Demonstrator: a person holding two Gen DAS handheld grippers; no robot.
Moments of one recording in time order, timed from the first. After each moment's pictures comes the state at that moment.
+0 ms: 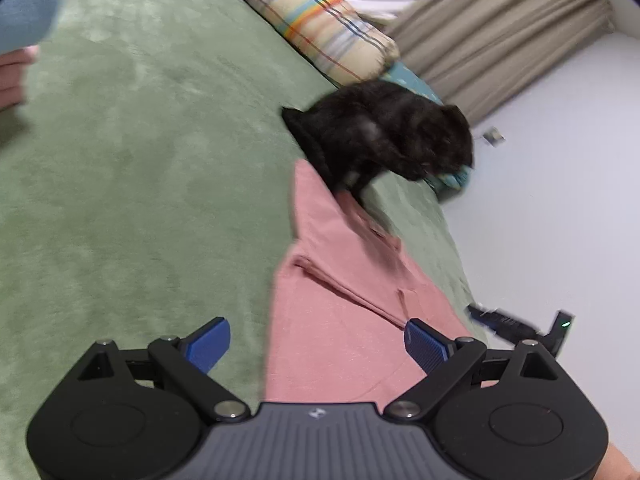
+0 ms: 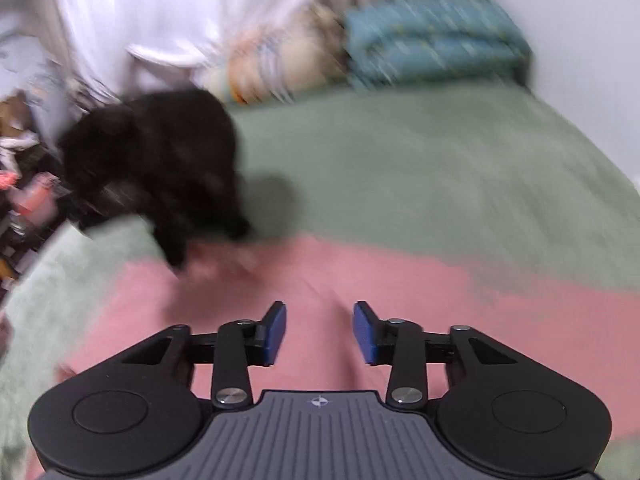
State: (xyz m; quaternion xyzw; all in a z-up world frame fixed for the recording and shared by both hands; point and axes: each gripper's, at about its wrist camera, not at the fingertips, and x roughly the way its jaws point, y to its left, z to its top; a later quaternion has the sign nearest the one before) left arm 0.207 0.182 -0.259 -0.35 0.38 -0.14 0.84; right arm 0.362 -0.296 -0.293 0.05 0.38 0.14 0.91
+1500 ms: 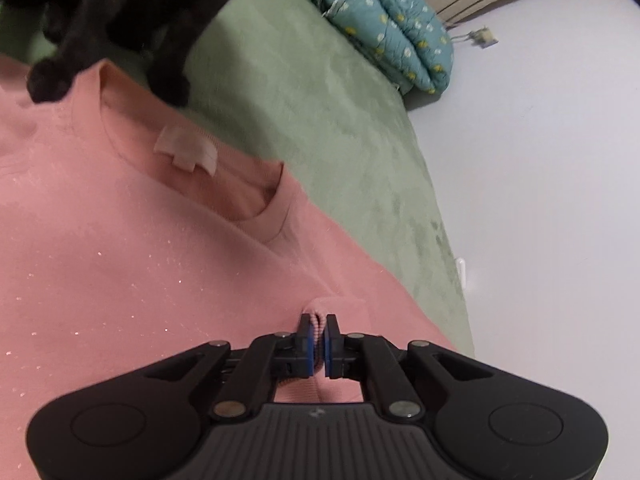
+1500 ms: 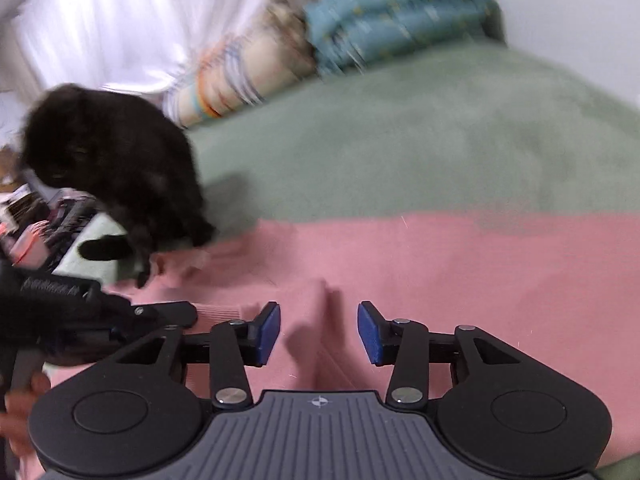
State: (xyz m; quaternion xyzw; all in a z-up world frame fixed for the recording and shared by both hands) left arm 0.498 -0.061 -0.331 -0.35 0.48 -0.19 0.78; right arm 0.417 -0.308 -0.355 0.18 0.38 0.14 0.90
